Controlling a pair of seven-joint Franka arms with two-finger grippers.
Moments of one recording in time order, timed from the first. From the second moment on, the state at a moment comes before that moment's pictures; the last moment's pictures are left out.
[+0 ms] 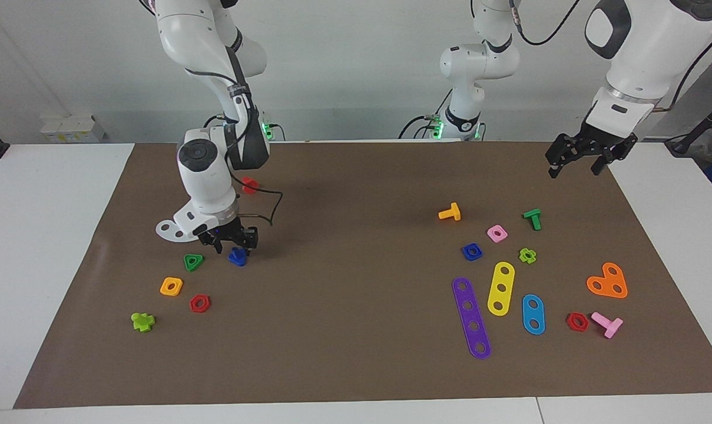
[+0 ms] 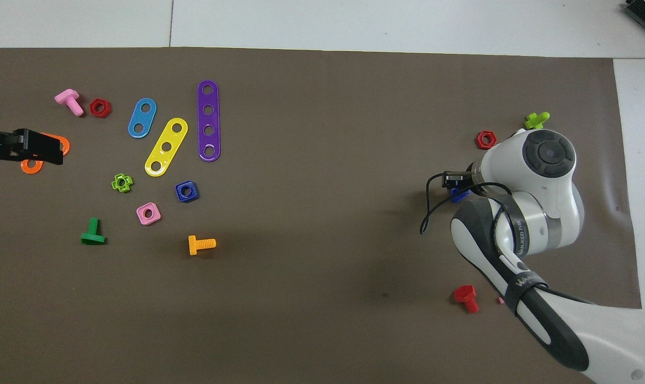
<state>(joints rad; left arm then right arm) -0.02 0.02 -0.02 -1.58 0.02 1.64 -0.02 0.14 0.20 0.00 -2.04 -0.08 2.29 0.29</state>
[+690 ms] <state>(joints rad) -0.02 0.02 -0.02 -1.58 0.02 1.64 -0.02 0.08 0.02 0.00 -1.84 -0.08 1.98 0.29</state>
